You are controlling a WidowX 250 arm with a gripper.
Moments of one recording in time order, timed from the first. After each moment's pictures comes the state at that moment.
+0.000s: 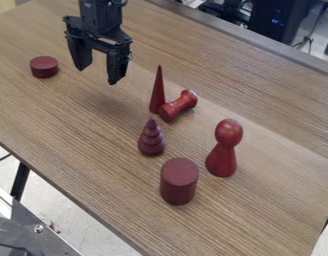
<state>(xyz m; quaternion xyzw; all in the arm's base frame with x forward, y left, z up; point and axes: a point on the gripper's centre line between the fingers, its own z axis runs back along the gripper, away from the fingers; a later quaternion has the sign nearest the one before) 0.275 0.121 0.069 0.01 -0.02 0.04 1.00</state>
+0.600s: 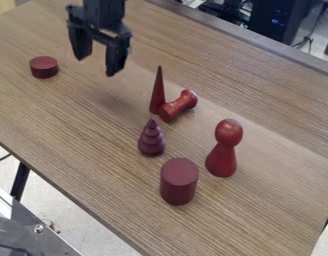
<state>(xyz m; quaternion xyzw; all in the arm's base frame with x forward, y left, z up) 0.282 0.128 0.078 0.04 0.00 0.02 1.00</state>
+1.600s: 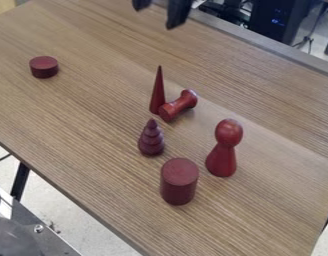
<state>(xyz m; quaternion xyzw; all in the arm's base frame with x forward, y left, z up) 0.331 0.060 0.137 0.02 0.02 -0.05 1.00</state>
